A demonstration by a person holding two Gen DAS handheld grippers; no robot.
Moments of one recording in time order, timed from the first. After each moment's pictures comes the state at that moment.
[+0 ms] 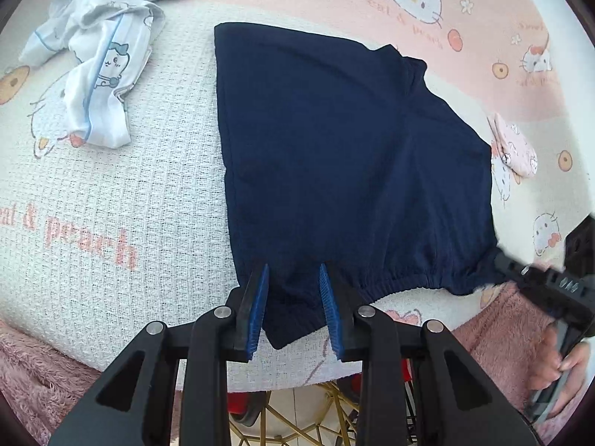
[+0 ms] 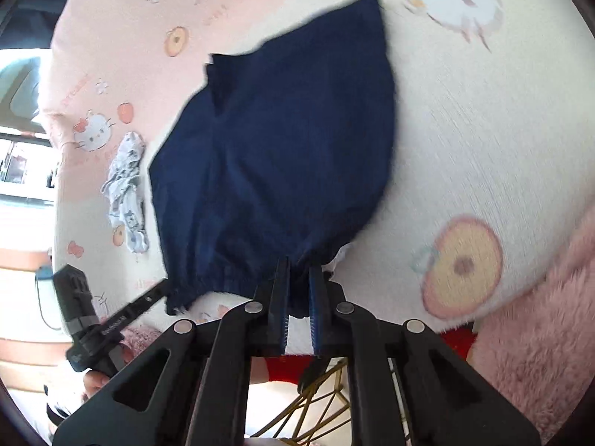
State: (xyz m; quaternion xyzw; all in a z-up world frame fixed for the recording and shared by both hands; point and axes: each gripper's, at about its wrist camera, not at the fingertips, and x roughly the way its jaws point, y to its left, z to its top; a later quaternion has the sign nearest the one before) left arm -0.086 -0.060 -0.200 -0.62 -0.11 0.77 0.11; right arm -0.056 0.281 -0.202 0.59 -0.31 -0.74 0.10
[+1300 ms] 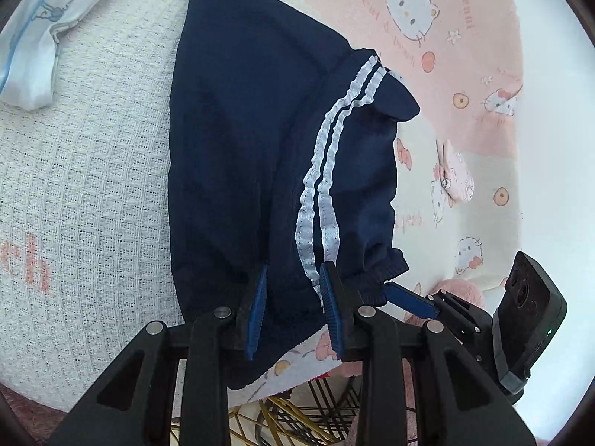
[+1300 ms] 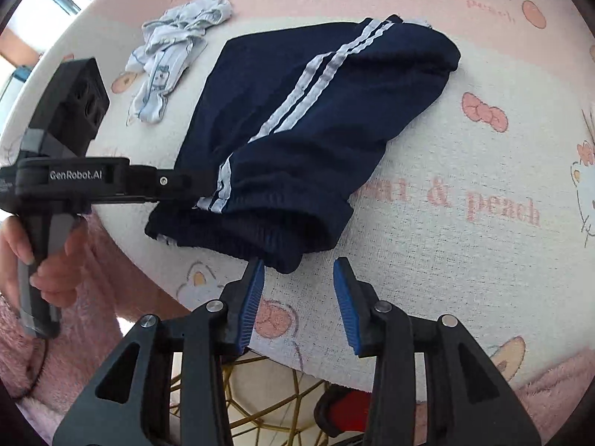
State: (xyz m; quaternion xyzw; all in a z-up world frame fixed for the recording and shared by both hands) left arm -0.112 -0.061 -0.238 -0.63 -0.28 0.69 0.22; right arm -0.064 0.161 -0.216 0.61 0.02 -0.77 0.21
